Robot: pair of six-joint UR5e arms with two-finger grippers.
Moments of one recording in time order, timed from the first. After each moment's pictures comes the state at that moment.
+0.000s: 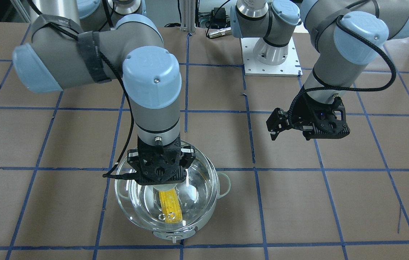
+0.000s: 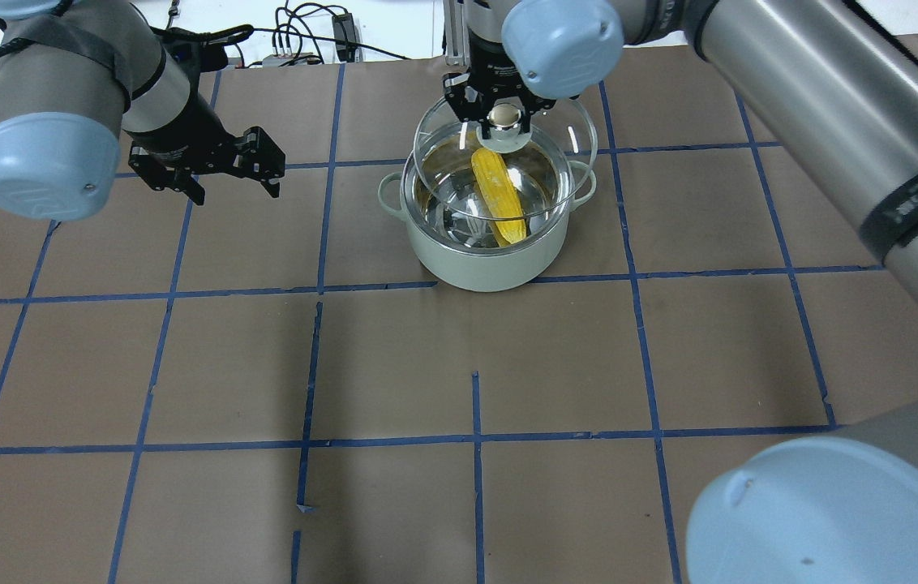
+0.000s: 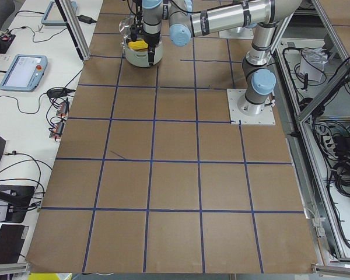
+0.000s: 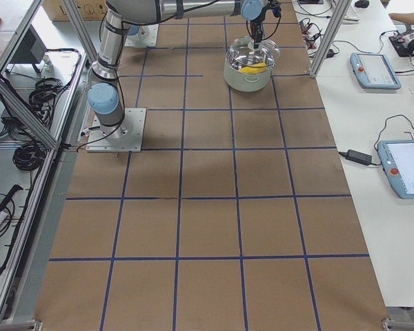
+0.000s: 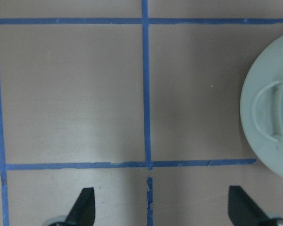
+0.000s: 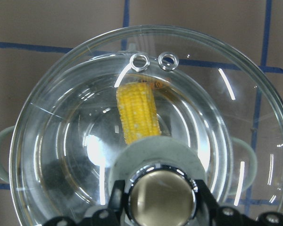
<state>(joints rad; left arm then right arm) -1.50 -1.68 -1.68 -1.28 1.53 0.03 1.89 -1.06 1.18 -1.79 -1.63 0.22</state>
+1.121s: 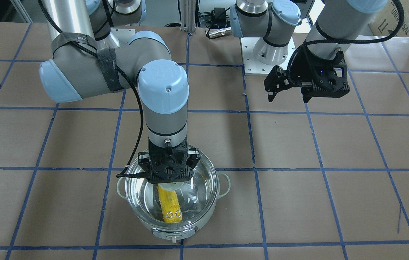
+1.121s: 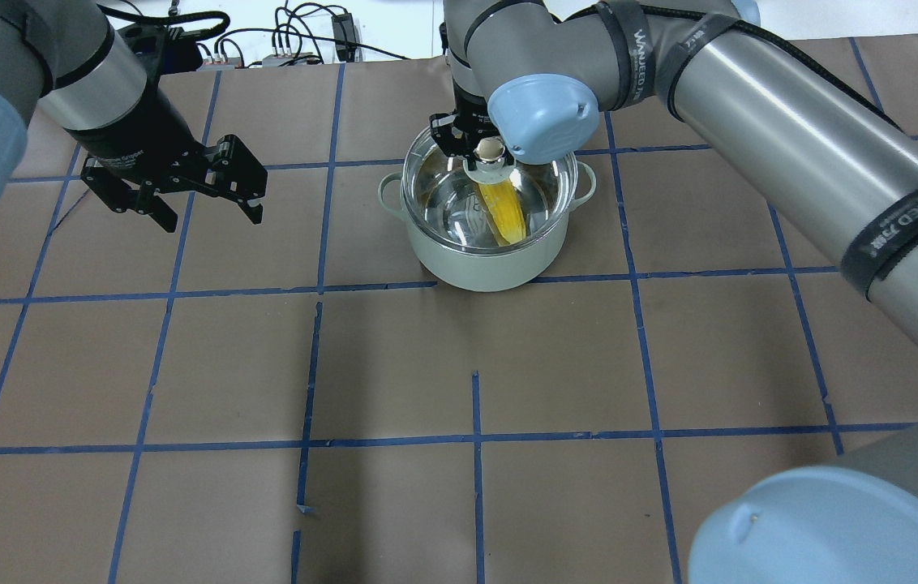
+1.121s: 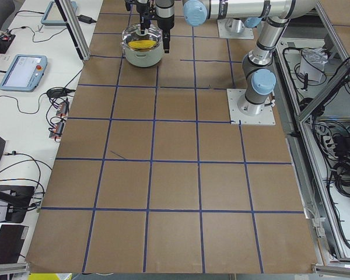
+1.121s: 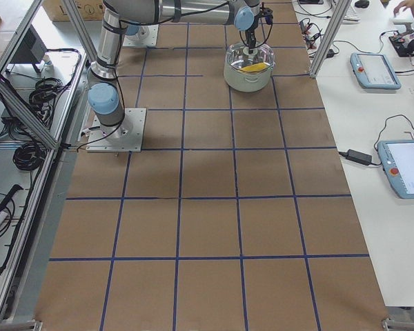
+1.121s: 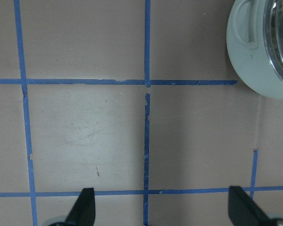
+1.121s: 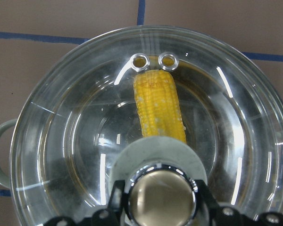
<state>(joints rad) -1.52 -1.56 -1.62 -1.56 1.51 0.04 1.90 -1.08 1.32 -1.94 -1.62 0.23</state>
